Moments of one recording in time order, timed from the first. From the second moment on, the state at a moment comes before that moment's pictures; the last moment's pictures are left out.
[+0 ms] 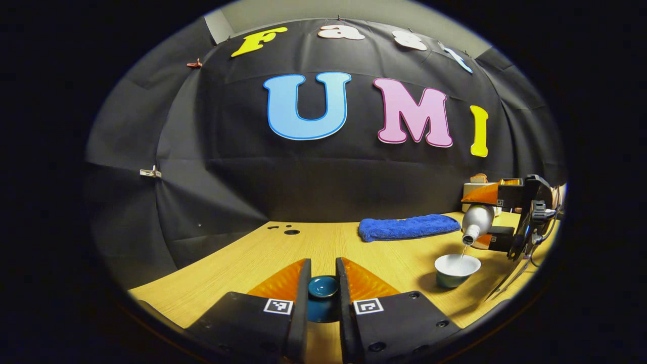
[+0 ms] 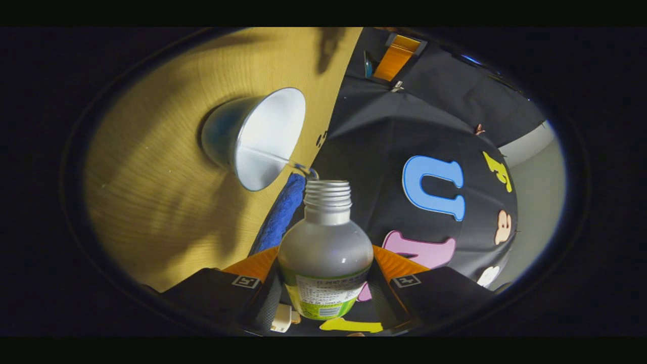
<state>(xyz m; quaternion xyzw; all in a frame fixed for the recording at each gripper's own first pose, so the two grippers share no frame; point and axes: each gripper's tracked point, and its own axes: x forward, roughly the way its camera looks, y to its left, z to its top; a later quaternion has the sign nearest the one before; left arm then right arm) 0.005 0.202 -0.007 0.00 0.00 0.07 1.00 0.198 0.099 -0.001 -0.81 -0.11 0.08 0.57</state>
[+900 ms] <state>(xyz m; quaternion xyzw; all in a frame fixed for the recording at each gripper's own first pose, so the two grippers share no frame) 0.005 0.203 -0.007 0.00 0.00 0.07 1.00 0.195 0.107 0.015 -0.85 -0.15 0.06 0.49</state>
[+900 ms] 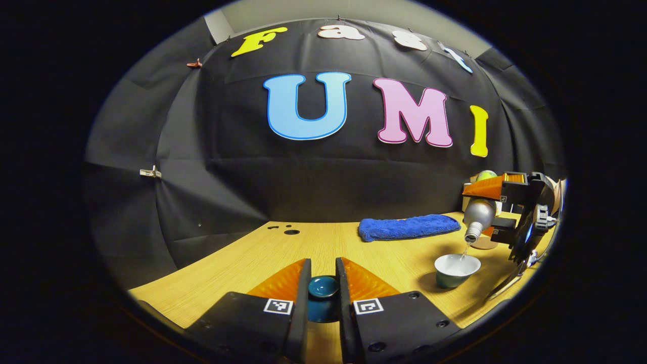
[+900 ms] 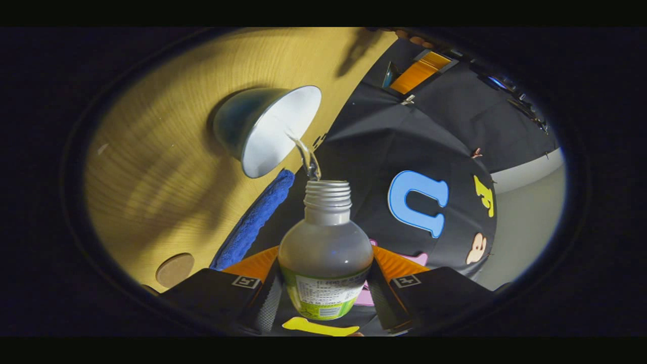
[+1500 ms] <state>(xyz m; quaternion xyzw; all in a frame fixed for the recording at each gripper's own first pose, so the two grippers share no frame) 0.003 0.203 -0.006 0.00 0.00 0.06 1.00 0.195 0.121 0.029 -0.87 -0.18 0.06 0.46</state>
